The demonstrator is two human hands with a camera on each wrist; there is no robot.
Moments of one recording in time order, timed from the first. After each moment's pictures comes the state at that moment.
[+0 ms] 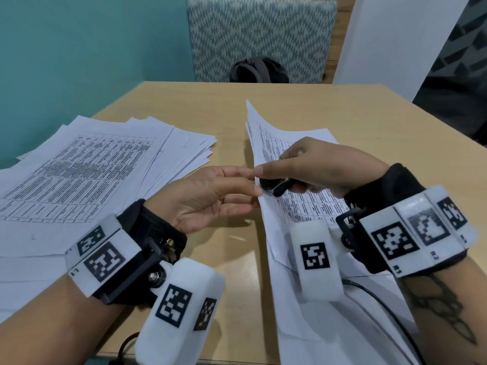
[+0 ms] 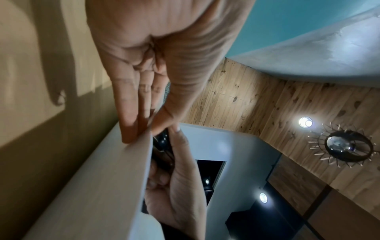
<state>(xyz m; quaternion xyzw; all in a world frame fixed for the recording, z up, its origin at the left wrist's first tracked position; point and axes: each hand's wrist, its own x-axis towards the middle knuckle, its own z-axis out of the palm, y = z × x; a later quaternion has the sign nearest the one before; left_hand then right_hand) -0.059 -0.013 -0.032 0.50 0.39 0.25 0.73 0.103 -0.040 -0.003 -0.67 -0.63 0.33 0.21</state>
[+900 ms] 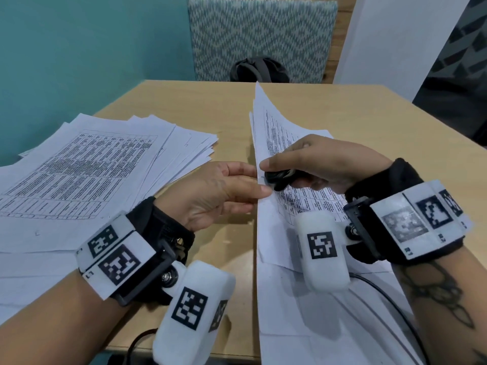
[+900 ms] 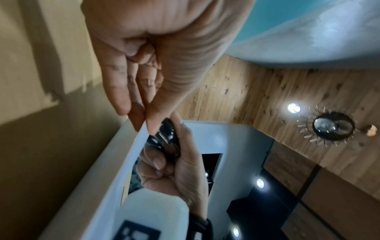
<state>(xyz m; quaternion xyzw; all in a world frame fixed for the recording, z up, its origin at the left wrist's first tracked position) -0.056 -0.015 -0.036 0.55 0.40 0.27 0.69 0.103 -0.038 0.000 -0.67 -0.59 0.40 0.24</state>
